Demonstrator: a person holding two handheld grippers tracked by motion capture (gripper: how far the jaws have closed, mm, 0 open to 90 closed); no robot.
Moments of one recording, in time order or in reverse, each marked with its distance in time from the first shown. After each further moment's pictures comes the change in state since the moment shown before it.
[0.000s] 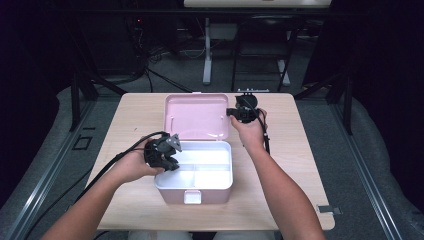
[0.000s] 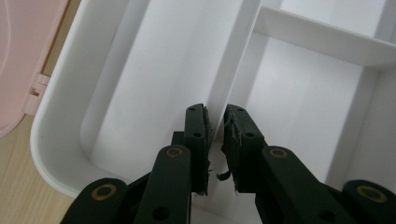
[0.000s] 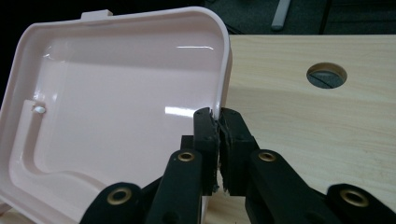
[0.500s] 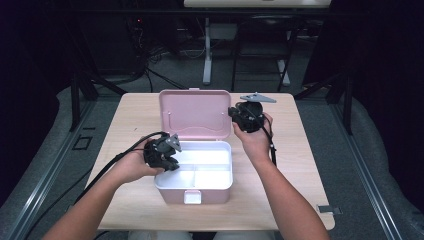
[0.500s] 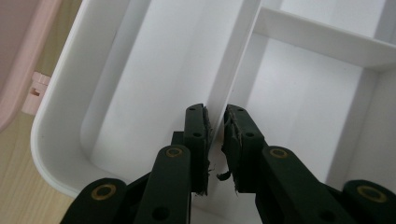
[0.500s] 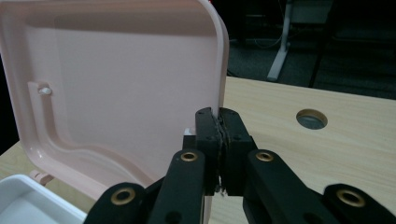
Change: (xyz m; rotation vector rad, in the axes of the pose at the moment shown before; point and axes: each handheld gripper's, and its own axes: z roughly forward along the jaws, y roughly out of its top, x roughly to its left) left arm 0.000 -0.001 0.000 -0.009 0.001 -0.001; right arm 0.022 -0.019 -0.052 -0.190 0.007 -0.153
